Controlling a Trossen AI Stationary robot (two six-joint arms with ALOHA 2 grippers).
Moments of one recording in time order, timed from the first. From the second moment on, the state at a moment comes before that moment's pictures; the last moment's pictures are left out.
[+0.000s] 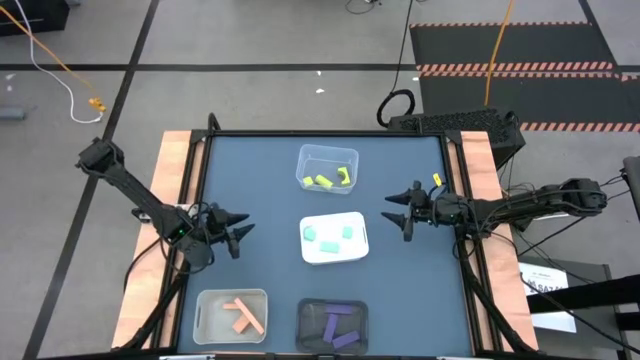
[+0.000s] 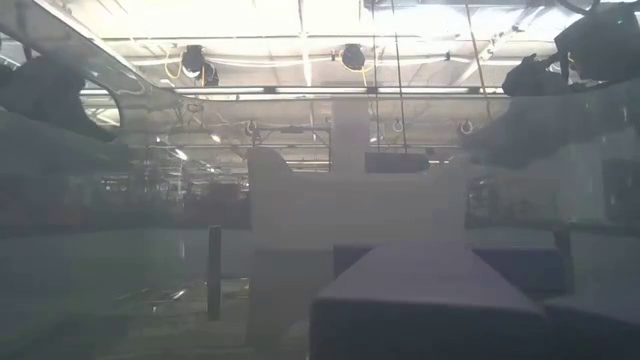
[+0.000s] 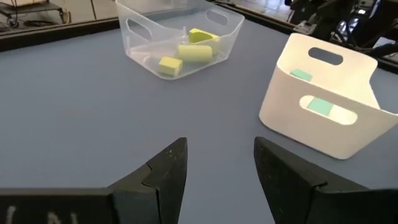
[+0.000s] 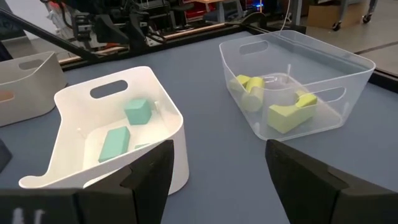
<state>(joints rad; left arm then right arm) -0.73 0.82 0.11 -0.03 -1.06 -0.92 -0.01 0.77 0.02 0.53 0.23 0.22</state>
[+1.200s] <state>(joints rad) -0.53 0.82 0.01 0.51 -0.52 -0.24 -0.01 0.77 0.02 0.53 0.23 0.22</state>
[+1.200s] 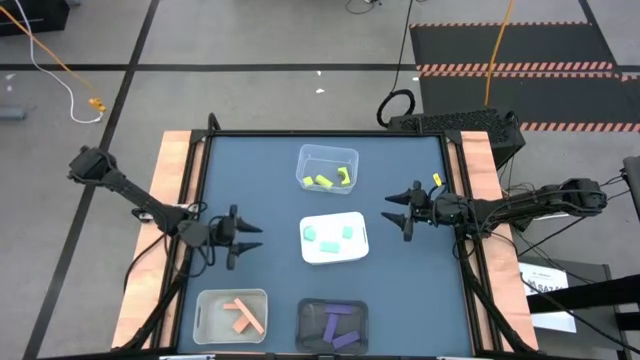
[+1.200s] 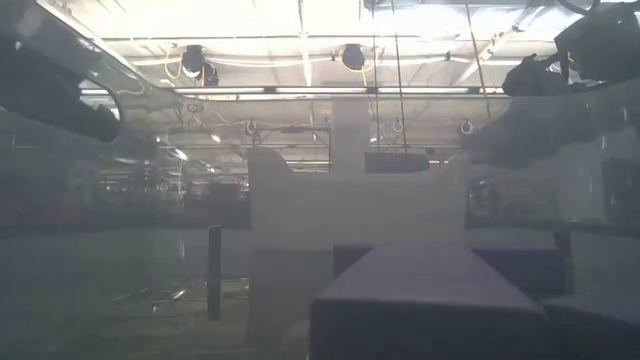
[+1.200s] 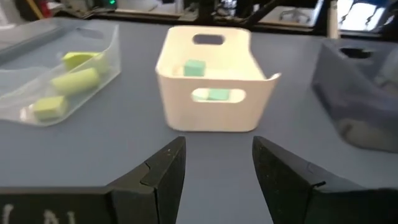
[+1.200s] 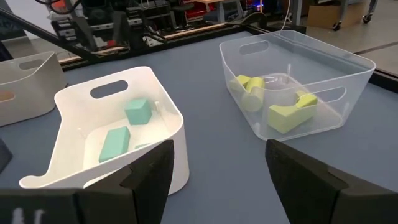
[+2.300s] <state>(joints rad) 0.20 0.16 0.01 0.07 -0.53 0.03 -0.01 0.77 0.02 0.53 0.23 0.22</state>
